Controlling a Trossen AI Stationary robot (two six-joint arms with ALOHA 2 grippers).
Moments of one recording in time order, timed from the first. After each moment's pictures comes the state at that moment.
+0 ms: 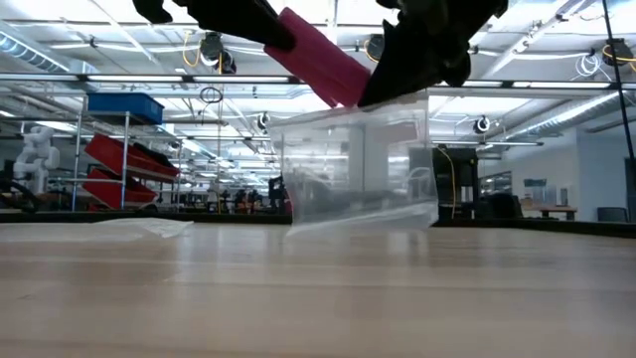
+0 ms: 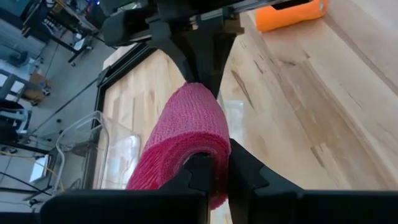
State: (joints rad) left arm -0.39 1.44 1.00 -0.16 -0.49 0.38; right arm 0.37 1.67 1.16 -0.41 0.65 0.63
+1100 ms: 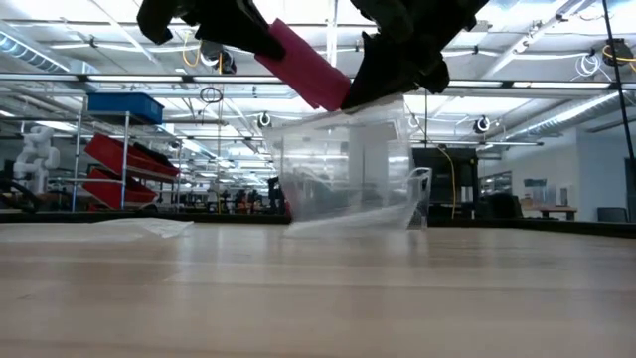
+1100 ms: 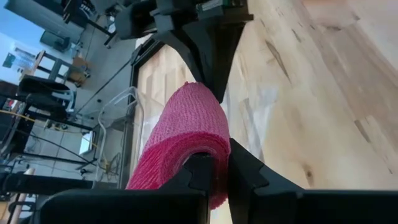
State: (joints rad) left arm -0.41 1.44 1.00 -0.23 -0.69 0.38; right arm 0.28 1.67 1.16 -0.34 0.60 0.57
